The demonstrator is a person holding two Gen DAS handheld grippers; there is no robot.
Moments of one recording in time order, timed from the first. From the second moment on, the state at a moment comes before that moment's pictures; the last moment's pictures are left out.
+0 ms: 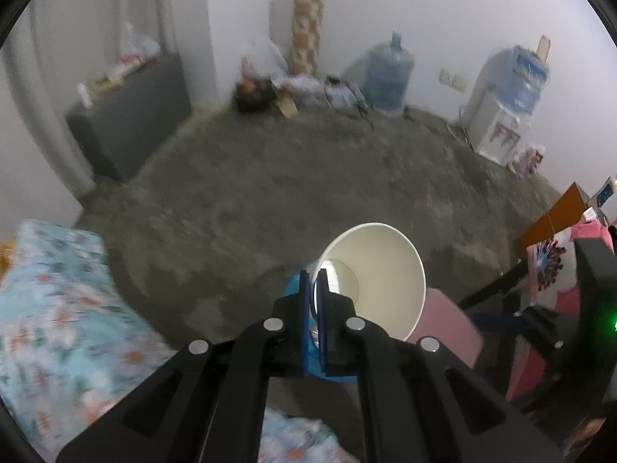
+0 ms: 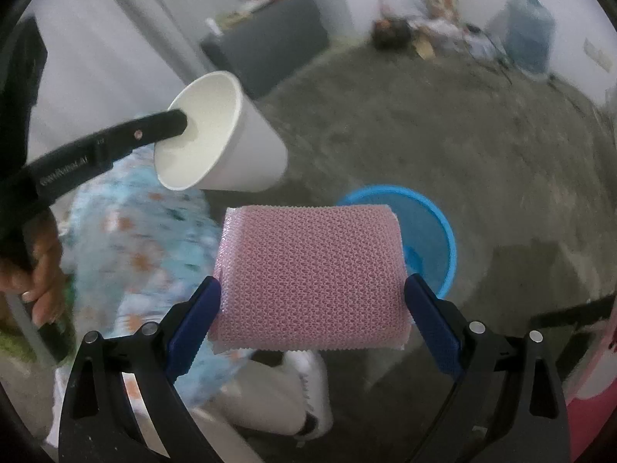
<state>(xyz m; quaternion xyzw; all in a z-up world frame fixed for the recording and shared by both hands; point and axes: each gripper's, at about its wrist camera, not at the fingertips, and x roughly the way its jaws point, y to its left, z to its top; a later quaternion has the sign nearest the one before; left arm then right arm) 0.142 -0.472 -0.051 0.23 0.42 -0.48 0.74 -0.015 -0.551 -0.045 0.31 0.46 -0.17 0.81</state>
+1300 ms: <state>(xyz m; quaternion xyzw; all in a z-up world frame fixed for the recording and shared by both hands) 0.159 -0.264 0.119 0.12 0.31 -0.45 0.83 0.027 -0.471 0.028 0.12 0.35 -0.28 0.89</state>
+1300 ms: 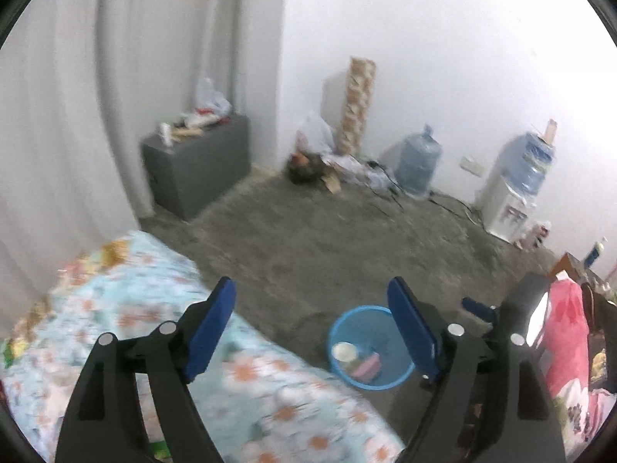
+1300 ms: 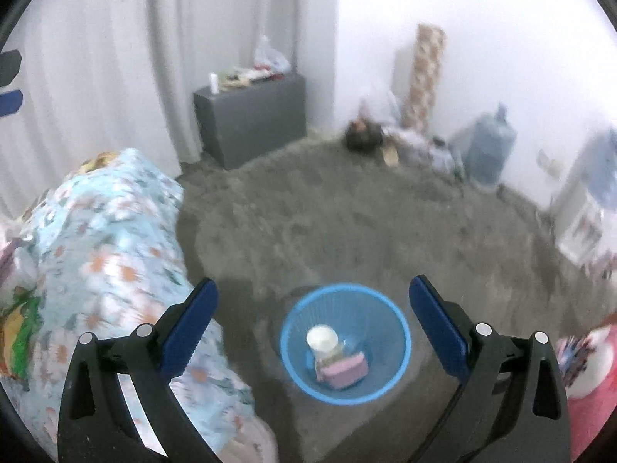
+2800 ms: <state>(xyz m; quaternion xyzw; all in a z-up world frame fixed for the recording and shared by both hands) 0.284 0.006 0.046 0.04 0.38 -0.32 0.87 0.220 -0.284 0.090 0.24 0.42 0.12 0.86</state>
